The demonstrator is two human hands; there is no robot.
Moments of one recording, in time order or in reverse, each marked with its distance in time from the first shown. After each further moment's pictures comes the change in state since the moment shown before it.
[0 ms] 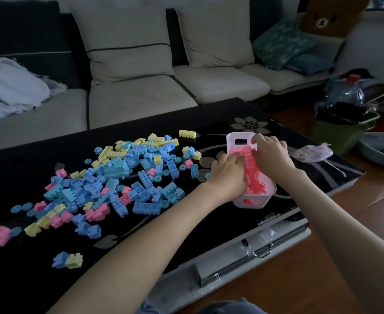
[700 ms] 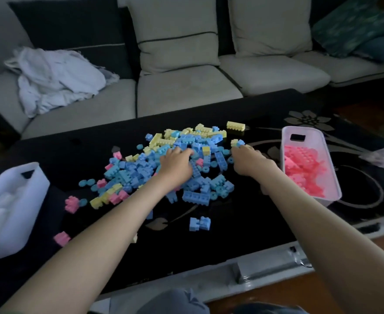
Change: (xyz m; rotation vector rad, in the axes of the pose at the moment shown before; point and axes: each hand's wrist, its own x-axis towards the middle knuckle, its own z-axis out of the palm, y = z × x) left_hand -0.074 -0.188 -0.028 0.052 0.023 -0.525; right_hand 0.018 -0.155 0.043 -0.067 -0.507 -0.199
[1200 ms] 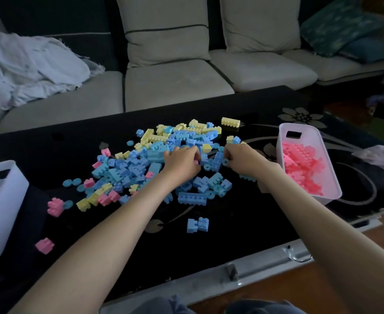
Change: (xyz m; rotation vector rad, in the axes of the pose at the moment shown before) left_hand 0.018 0.010 0.016 -0.109 0.054 0.105; right_hand 0.007 0.008 0.010 0.208 0.019 -0.058
